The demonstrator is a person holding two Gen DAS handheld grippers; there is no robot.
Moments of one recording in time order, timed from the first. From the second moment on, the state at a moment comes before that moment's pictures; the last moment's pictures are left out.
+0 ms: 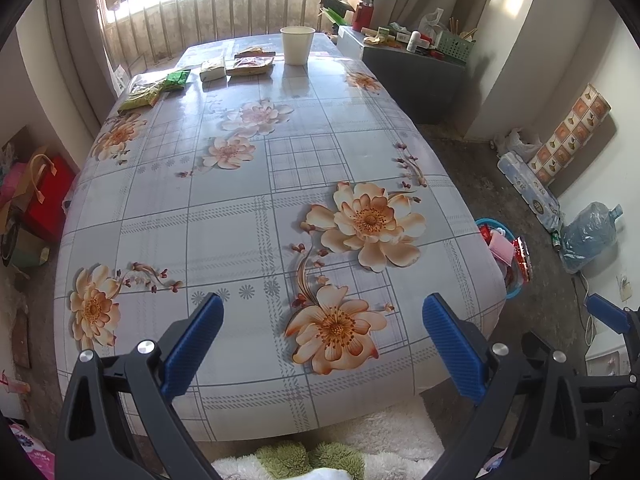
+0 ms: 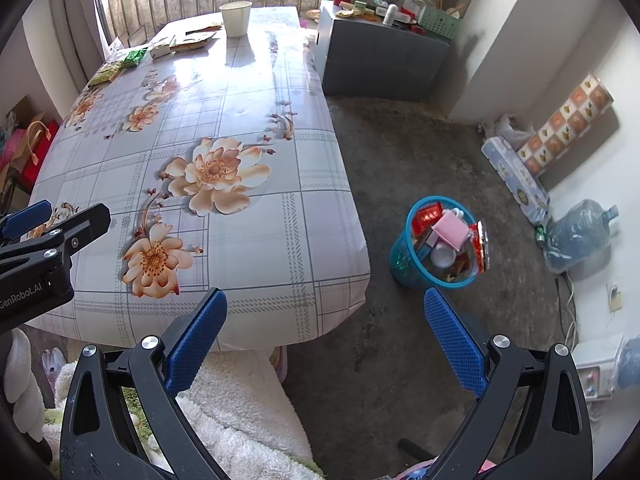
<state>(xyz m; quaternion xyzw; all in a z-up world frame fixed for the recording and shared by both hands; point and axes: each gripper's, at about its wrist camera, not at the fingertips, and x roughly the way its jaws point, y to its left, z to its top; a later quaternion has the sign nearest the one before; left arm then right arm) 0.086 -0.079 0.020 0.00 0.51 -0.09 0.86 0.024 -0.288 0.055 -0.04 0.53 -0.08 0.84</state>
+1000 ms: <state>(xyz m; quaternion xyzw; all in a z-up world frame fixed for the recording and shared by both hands) 0.087 -0.084 0.014 0.01 0.51 -0.09 0.85 0.027 -0.292 0.050 -0.03 0.54 -0.08 0.84</state>
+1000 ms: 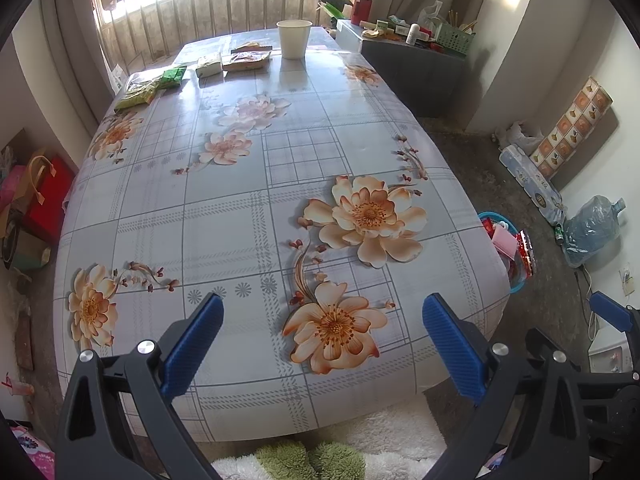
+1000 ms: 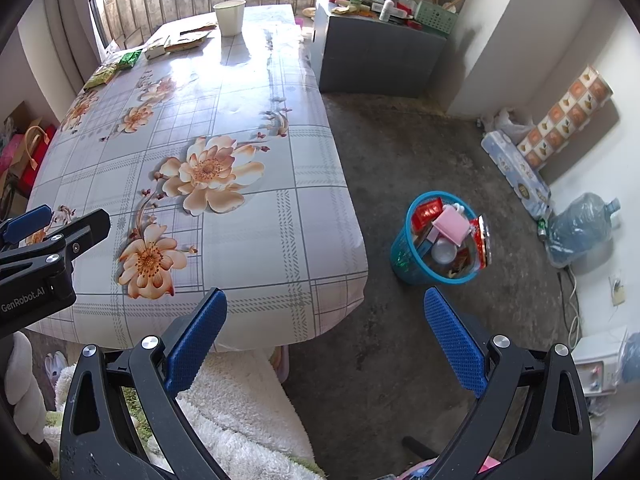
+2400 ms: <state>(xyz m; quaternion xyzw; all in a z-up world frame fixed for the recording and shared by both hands) 0.091 -0.085 0.011 0.01 0.51 -0.09 0.85 0.030 -0.290 0.048 -0.03 0.54 -0.08 0.84</state>
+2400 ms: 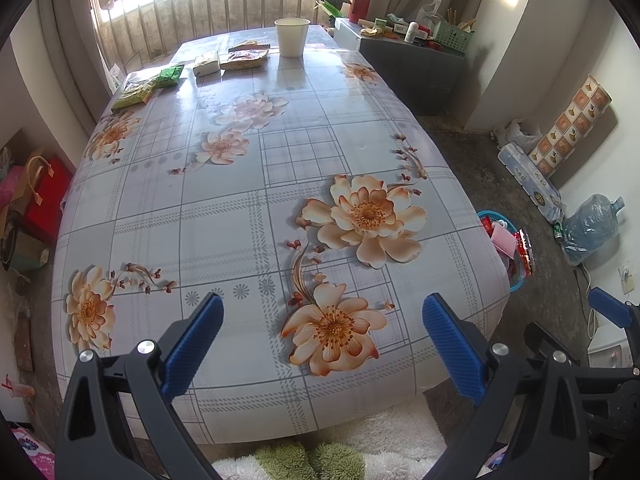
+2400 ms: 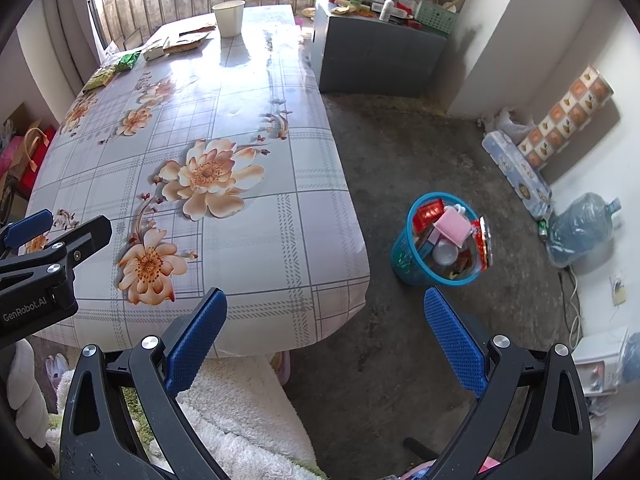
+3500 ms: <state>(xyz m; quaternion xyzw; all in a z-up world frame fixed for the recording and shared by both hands) 0.091 -0.086 0.010 0.01 0.52 -0.10 0.85 0.027 -0.291 0.046 -0.03 0.54 -0.08 0.84</state>
